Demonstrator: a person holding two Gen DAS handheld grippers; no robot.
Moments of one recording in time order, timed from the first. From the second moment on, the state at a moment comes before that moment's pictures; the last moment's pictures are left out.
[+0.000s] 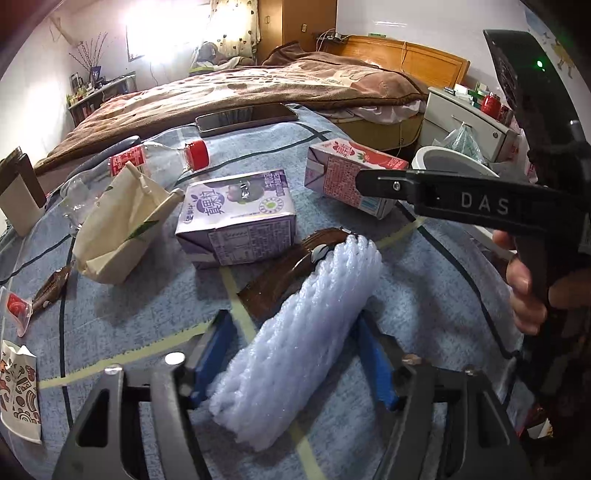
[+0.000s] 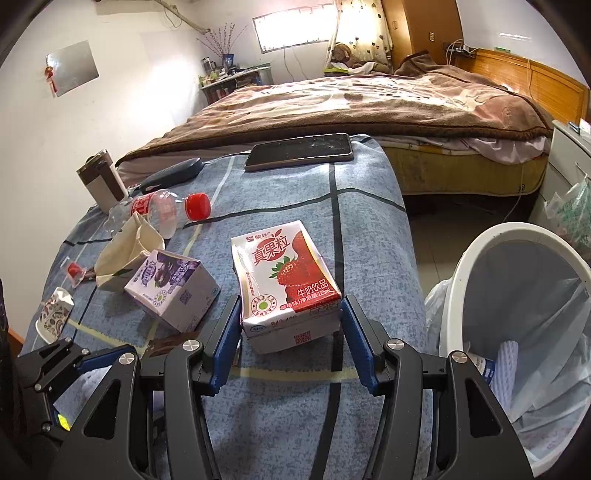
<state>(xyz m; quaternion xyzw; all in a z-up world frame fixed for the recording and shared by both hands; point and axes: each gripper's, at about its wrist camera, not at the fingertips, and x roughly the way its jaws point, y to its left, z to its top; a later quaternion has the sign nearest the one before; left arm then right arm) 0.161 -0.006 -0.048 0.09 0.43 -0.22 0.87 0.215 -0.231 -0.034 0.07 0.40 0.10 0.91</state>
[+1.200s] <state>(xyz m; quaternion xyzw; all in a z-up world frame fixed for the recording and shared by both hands) 0.126 -0.019 0.001 0.03 0.37 -0.21 0.90 0.157 -0.269 0.002 0.08 0.34 0.09 0.93</state>
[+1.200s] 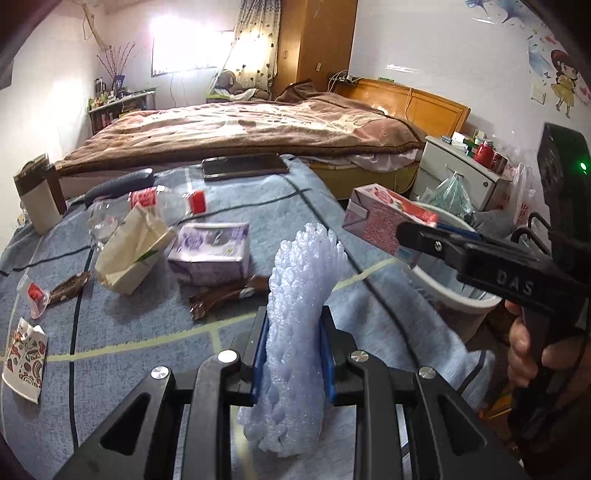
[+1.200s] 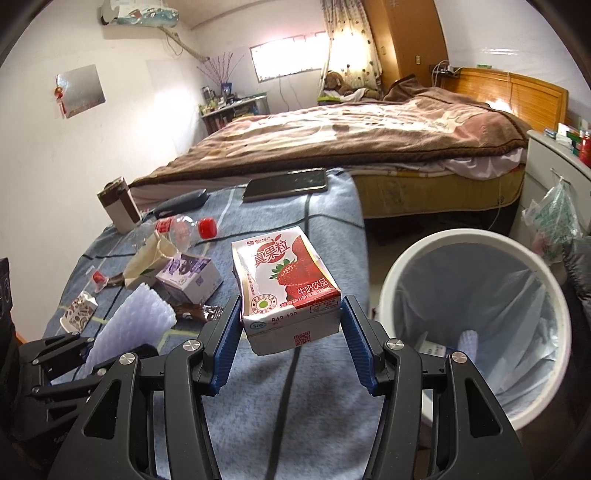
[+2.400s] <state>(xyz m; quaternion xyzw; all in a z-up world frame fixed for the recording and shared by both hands) 0.150 -0.187 0.014 0.04 0.36 -0.32 0.87 0.145 -0.391 -0.002 0.11 0.33 -0.06 0.93</state>
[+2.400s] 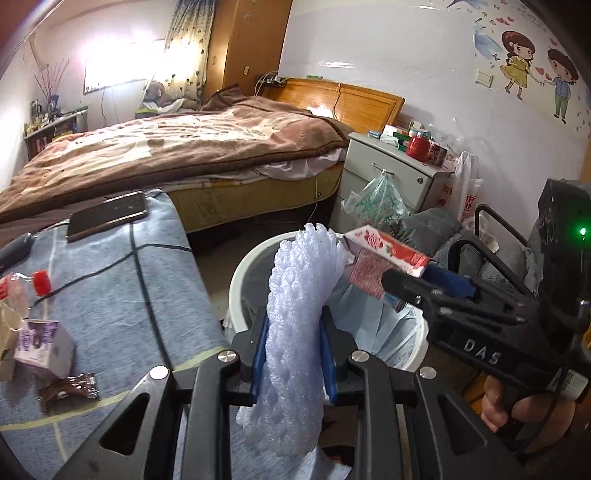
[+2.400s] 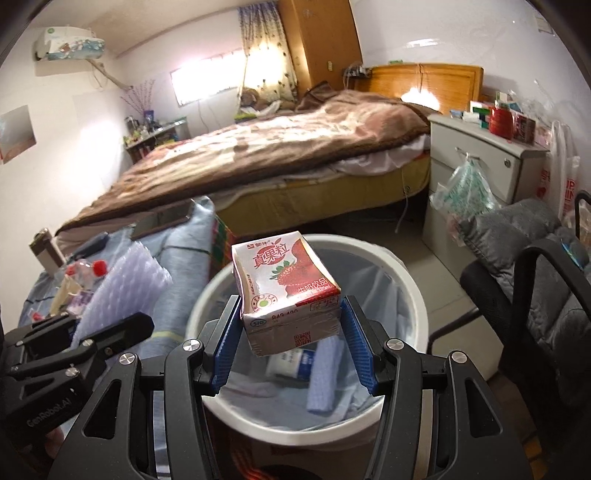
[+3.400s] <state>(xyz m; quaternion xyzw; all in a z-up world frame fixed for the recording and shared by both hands) 0.145 -0.175 0.012 0.03 0.36 -0.30 0.88 0.136 -0.391 -0.004 0.10 0.34 -0.09 0.93</state>
